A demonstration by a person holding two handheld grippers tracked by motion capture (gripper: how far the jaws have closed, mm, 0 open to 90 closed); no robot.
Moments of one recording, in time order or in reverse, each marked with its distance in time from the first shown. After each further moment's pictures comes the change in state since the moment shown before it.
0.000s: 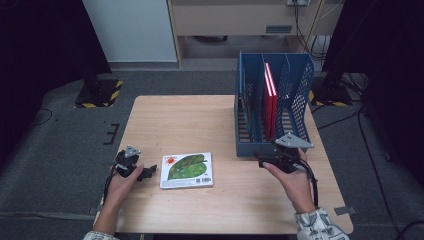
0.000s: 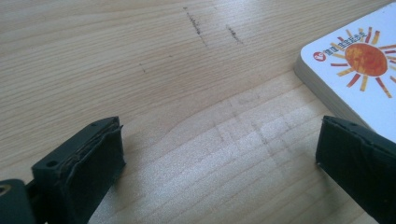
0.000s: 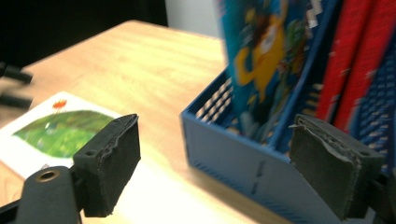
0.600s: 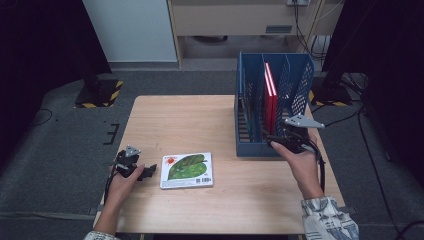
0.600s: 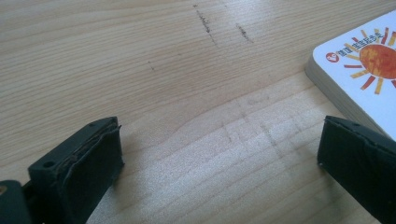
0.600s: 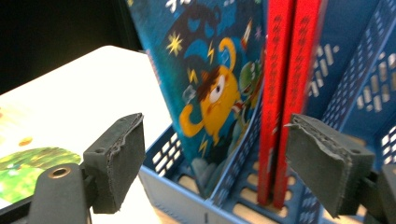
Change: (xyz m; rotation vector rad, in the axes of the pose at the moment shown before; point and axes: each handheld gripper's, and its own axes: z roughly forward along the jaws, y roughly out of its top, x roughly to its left) left arm -0.002 0.000 0.003 0.021 0.037 -0.008; right arm -0.037 0.043 0.001 -0.044 -0.059 0.013
